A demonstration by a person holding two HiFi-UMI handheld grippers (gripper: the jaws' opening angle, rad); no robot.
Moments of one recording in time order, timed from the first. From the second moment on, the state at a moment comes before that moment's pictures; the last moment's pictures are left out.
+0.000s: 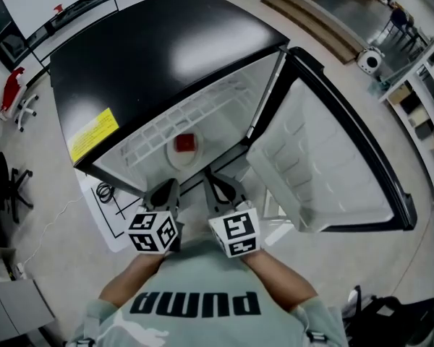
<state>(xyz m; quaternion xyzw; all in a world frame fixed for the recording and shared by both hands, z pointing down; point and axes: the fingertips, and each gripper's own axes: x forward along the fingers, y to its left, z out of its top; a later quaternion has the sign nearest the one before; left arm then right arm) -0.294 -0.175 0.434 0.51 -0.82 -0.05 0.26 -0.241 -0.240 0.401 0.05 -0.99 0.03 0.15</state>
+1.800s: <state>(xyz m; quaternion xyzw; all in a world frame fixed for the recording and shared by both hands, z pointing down) -0.122 -0.146 0.391 0.56 -0.81 0.00 0.19 -0.081 -0.201 0.380 0.09 -0.99 0.00 0.13</state>
